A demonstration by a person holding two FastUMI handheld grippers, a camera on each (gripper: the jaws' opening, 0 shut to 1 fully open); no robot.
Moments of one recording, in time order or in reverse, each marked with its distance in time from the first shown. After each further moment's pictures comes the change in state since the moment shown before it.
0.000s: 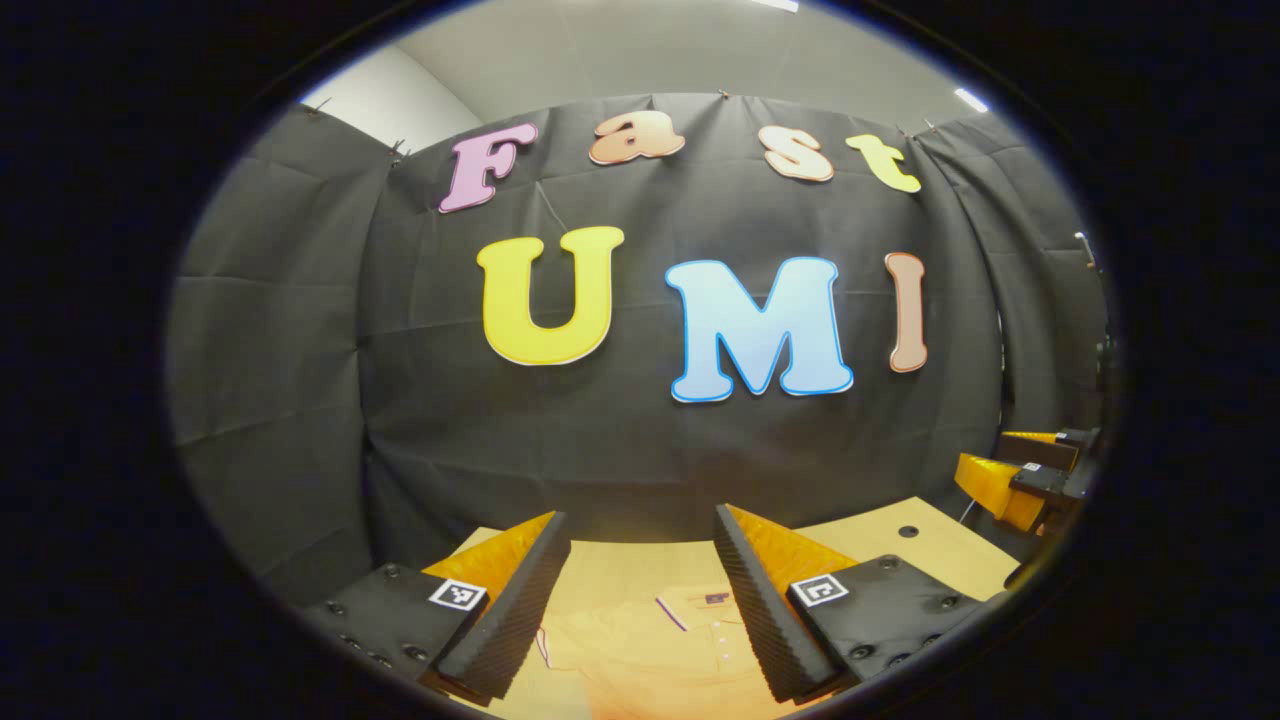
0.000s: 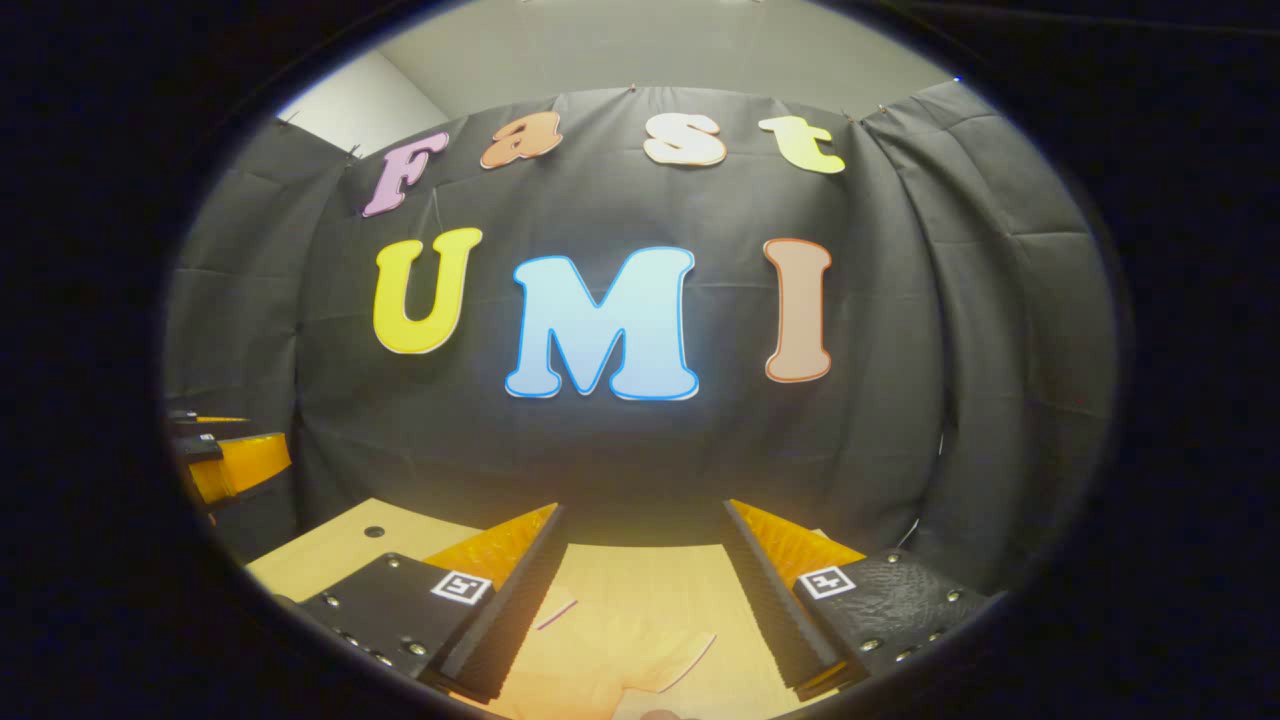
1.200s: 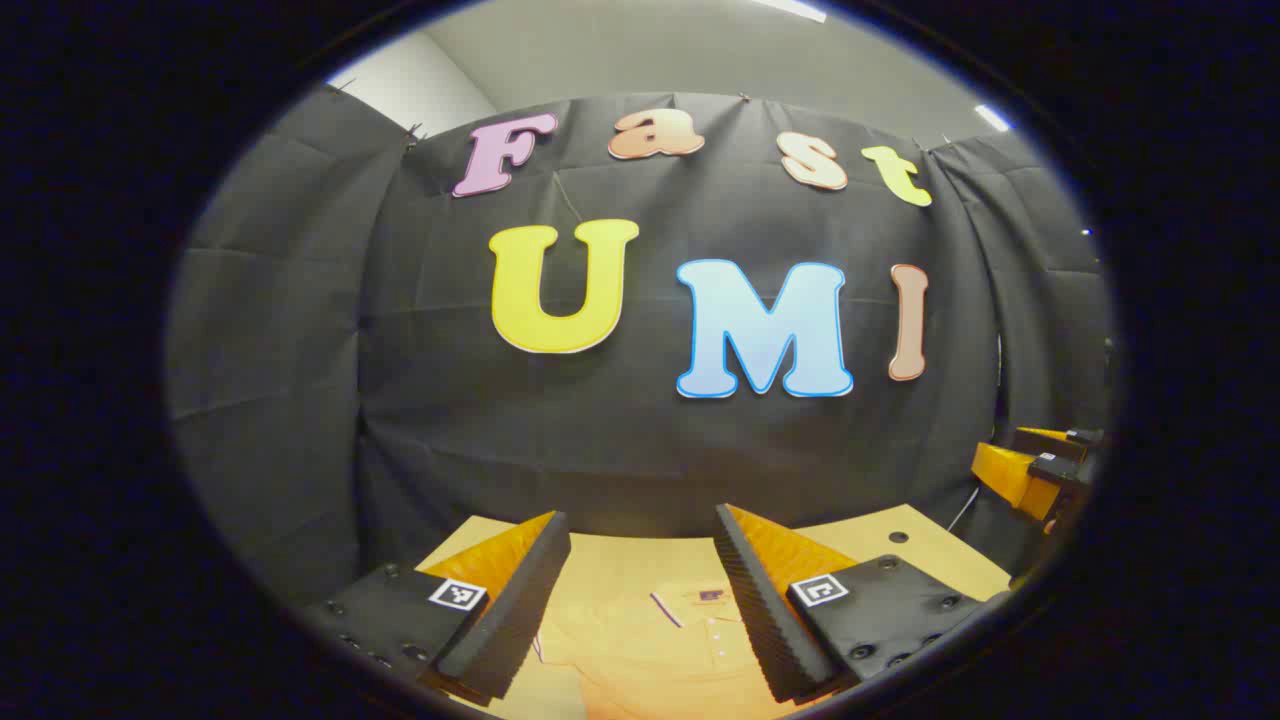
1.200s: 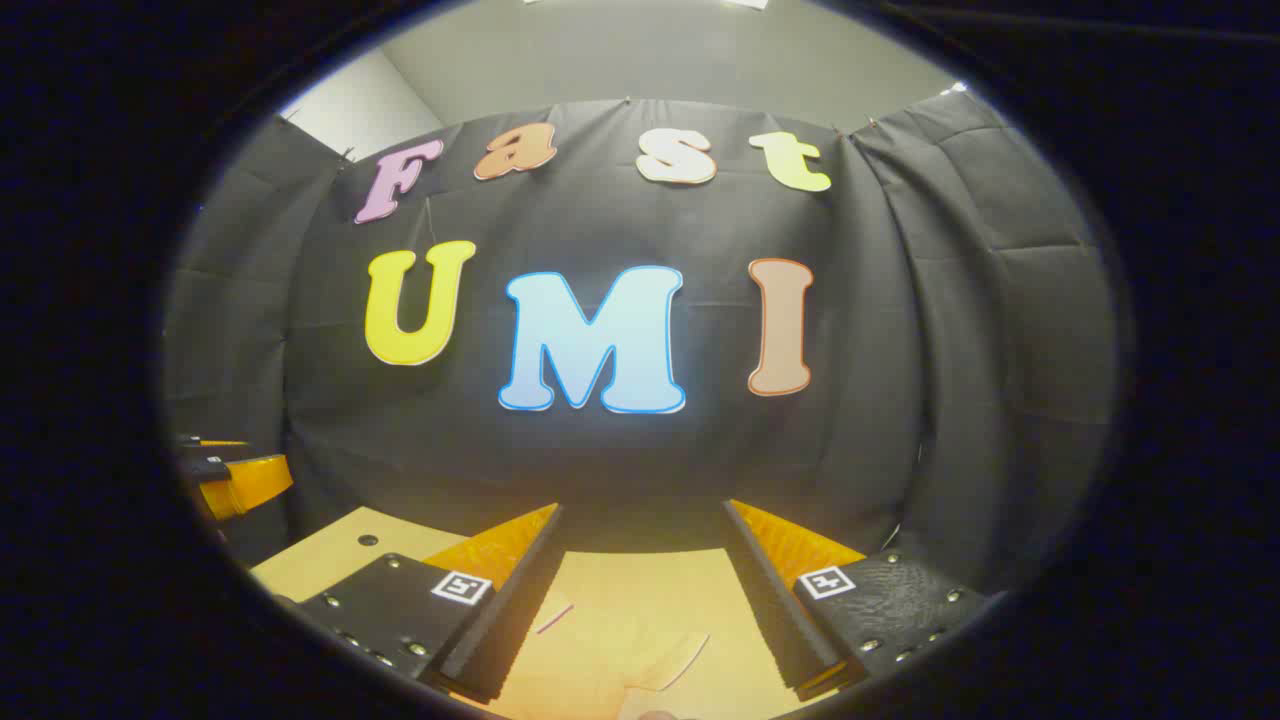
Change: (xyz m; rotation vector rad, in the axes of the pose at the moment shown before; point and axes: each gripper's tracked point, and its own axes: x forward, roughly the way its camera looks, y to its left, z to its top) left arm -0.007 0.010 -0.004 -0.056 0.008 -0.018; right arm -0.030 0.003 0.024 0.006 -0.036 -0.065
